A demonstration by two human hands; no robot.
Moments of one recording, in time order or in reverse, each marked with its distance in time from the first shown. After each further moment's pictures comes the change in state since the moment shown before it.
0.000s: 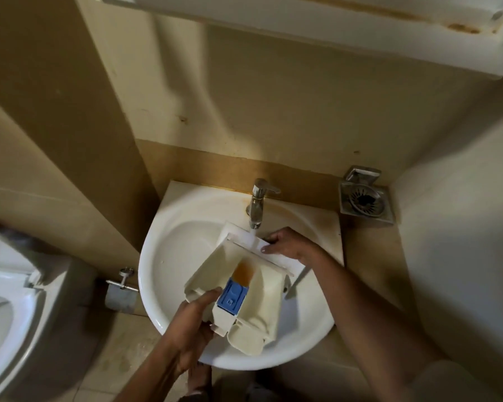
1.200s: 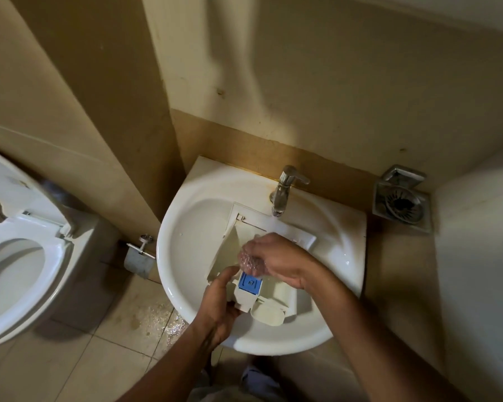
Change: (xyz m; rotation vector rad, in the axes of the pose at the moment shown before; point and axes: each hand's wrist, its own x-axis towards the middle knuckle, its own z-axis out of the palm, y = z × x) left_hand 0.028 -0.029 0.028 -0.233 0.207 -0.035; right_hand -0.063 -0.048 0.068 0.277 -0.305 -0.080
